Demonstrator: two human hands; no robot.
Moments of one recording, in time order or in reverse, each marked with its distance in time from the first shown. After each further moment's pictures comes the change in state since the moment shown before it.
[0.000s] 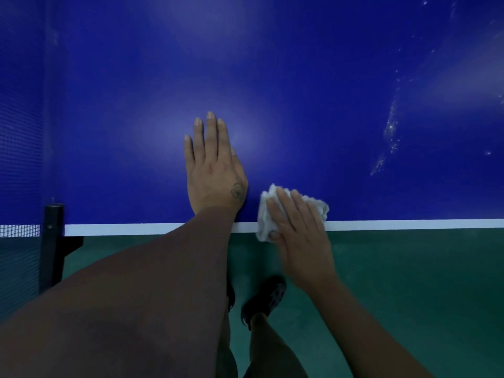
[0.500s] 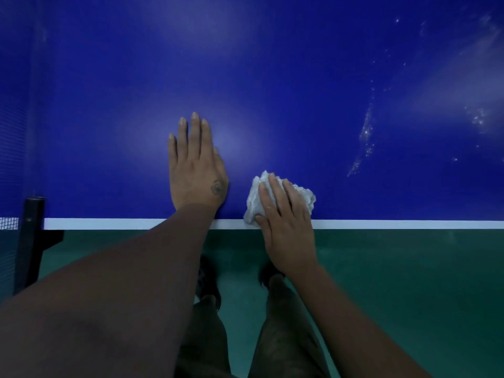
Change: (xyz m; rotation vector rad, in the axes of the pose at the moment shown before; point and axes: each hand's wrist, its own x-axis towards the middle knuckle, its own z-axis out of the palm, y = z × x) left_hand -0.001 -0.002 -0.003 -0.016 -0.005 0.011; right_hand 0.018 0.011 -0.008 -0.075 0.067 0.033
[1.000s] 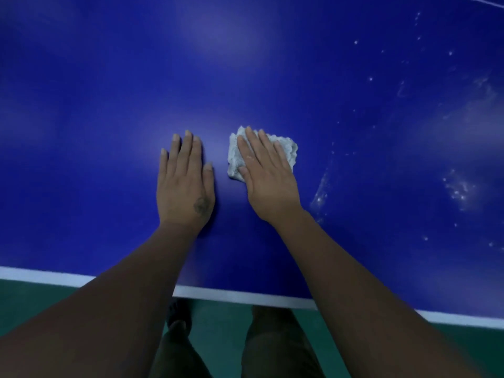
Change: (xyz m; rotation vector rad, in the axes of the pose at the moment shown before) left_hand 0.081 0.117 0.007 -0.056 0.077 -0.038; right_hand 0.203 0.154 -0.025 0.079 0.058 -0.210
